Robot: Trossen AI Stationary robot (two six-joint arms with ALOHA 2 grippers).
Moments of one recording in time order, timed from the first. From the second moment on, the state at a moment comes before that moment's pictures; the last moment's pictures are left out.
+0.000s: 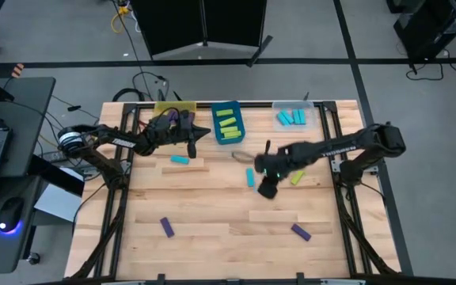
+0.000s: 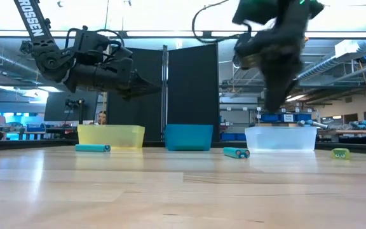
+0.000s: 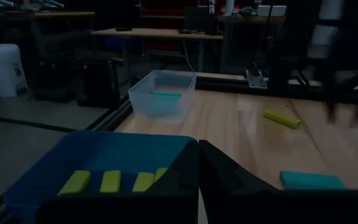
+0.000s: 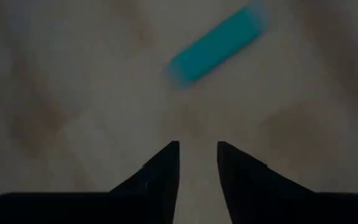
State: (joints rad) left arm 0.53 1.50 0.40 1.03 0.29 0.02; right arm 0.05 1.55 1.05 -0.78 -0.05 0.60
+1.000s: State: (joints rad) left arm 0.53 1.50 0.40 1.02 0.29 0.02; right arm 0.82 1.62 1.04 -0.89 -0.07 1.44
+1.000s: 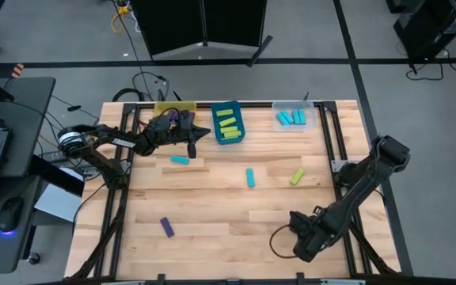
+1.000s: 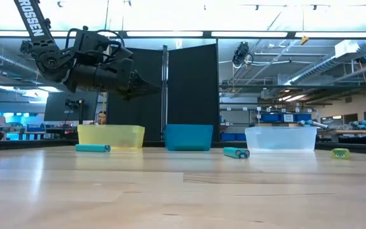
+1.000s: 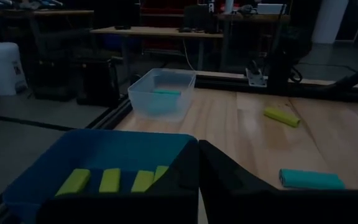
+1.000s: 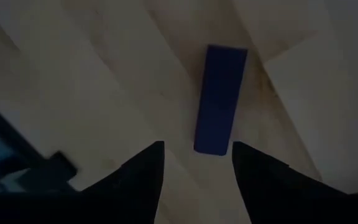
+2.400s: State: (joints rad) left arm 0.53 1.50 0.40 1.02 0.29 -0.11; right arm 0.81 1.71 0.92 -0.75 -0.14 1.31
